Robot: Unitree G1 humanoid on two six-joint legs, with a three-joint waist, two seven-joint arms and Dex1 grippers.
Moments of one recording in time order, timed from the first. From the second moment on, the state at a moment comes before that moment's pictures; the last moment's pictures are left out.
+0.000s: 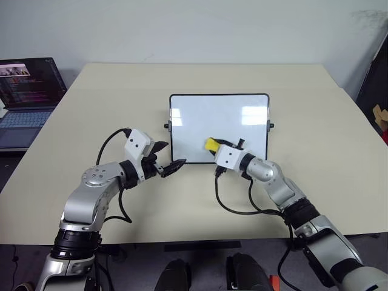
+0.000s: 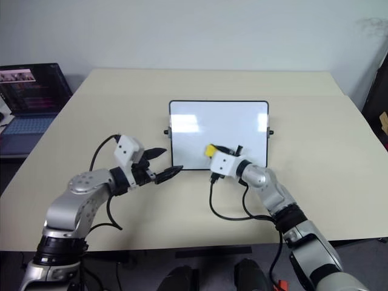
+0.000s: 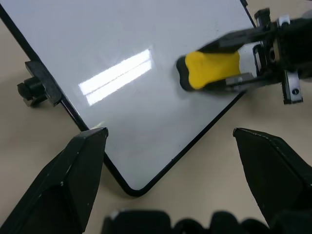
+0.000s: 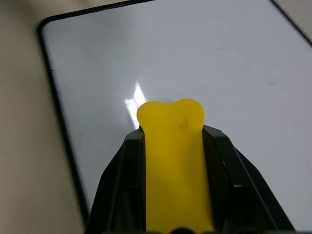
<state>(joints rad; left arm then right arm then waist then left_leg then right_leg) -0.32 0.58 0.05 -0.16 -0.37 0.52 -0.76 -0.61 -0.31 0.41 0.41 -0.38 -0.22 0.41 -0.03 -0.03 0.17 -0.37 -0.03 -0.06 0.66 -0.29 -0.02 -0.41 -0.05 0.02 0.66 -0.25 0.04</state>
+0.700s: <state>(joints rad) -0.32 0.59 0.05 -0.12 -0.37 0.50 -0.75 -0.73 -0.31 0.35 0.59 -0.48 -0.36 0.19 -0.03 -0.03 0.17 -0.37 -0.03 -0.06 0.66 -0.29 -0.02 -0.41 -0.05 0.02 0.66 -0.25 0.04</state>
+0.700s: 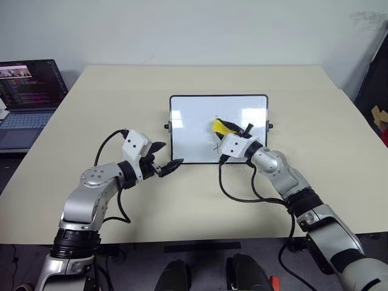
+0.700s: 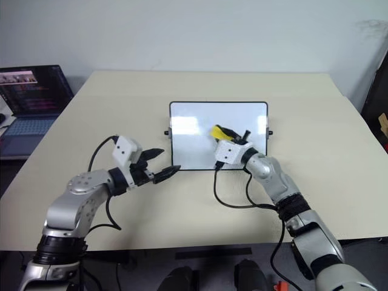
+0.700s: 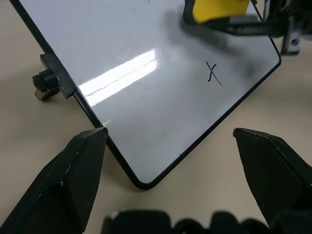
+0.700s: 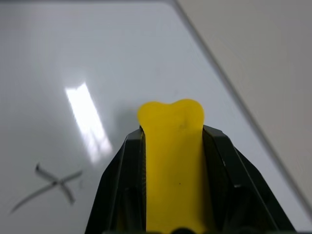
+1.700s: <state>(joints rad) -0.33 0.59 0.06 -0.13 -0.38 0.52 -0.75 -0.75 -0.31 0.35 0.60 -0.50 -0.47 0.12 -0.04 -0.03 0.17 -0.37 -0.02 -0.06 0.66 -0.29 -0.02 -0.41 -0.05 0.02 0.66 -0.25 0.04</state>
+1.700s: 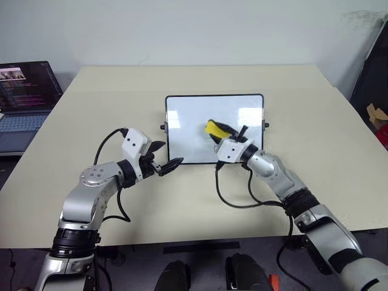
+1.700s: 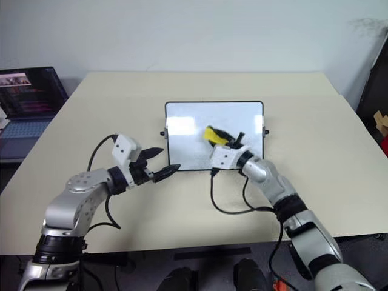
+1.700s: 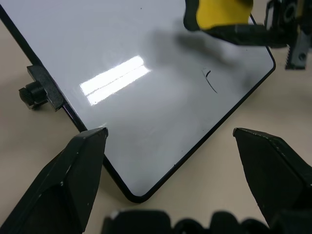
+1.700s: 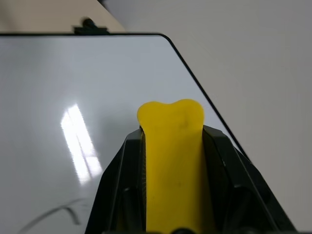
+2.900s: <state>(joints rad) -0.33 0.59 0.06 -0.12 -0.39 0.52 -0.76 -0.73 -0.30 0.39 0.70 -0.53 -0.51 0.07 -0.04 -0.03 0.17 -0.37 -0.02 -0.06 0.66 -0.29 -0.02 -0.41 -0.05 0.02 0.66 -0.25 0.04</state>
